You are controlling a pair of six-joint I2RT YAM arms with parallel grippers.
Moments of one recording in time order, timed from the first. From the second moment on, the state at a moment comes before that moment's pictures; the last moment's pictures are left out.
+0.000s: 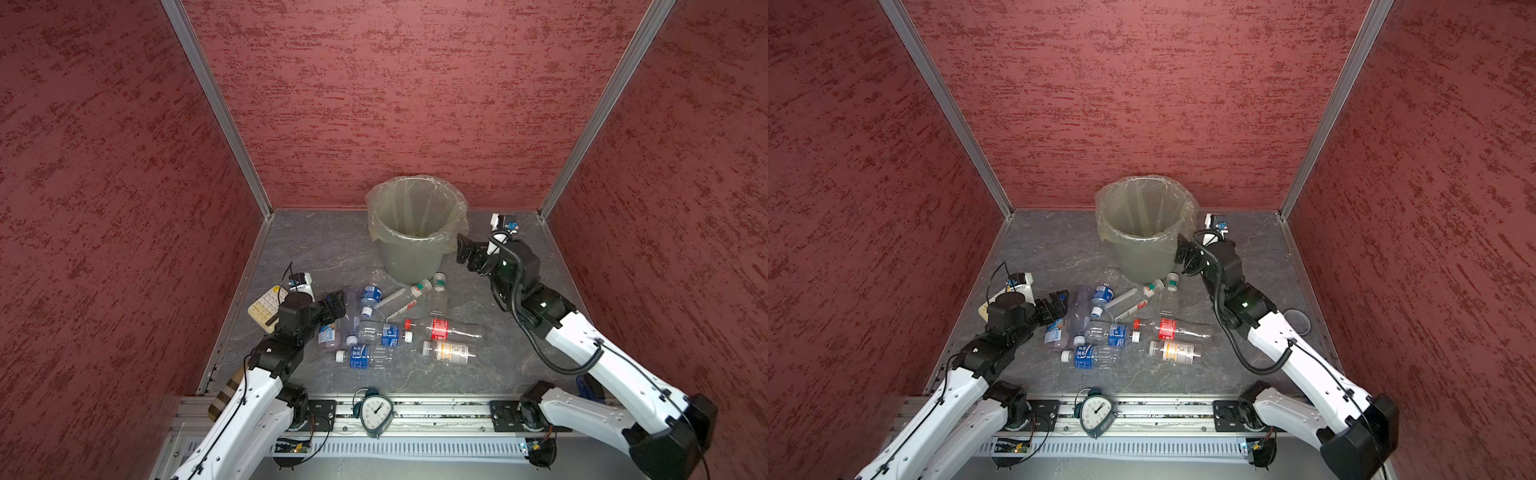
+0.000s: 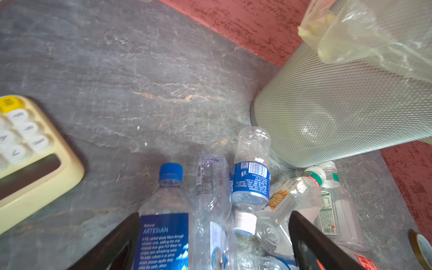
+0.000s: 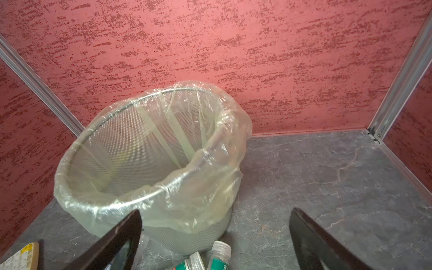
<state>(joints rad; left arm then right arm) -0.28 0.63 0.46 -0.38 -0.08 -0.56 0.57 1.03 0.92 -0.14 0.39 0.34</state>
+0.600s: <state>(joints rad) -0.30 0.64 0.49 -0.65 -0.13 -0.68 0.57 0.72 0.46 -0.05 0.38 0.39</state>
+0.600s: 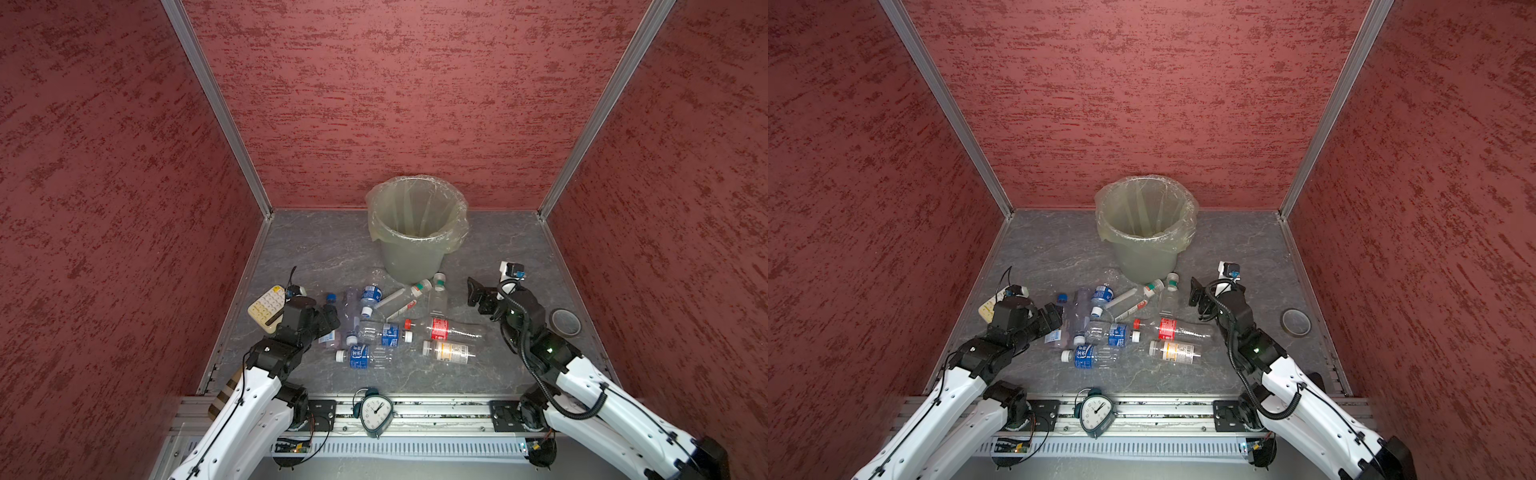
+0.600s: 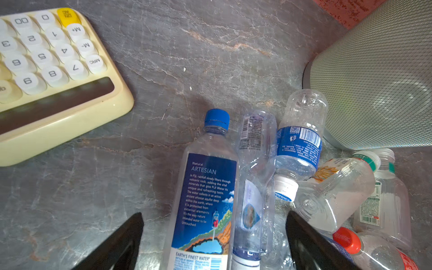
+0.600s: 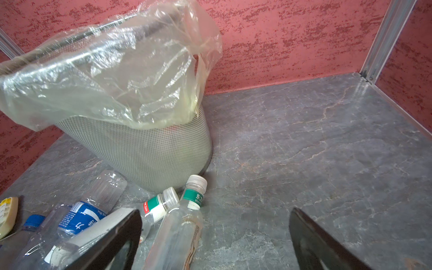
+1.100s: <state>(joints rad) -0.30 0.75 0.49 -0.66 -0.12 -0.68 0.57 0.62 0.26 0.10 0.38 0.37</state>
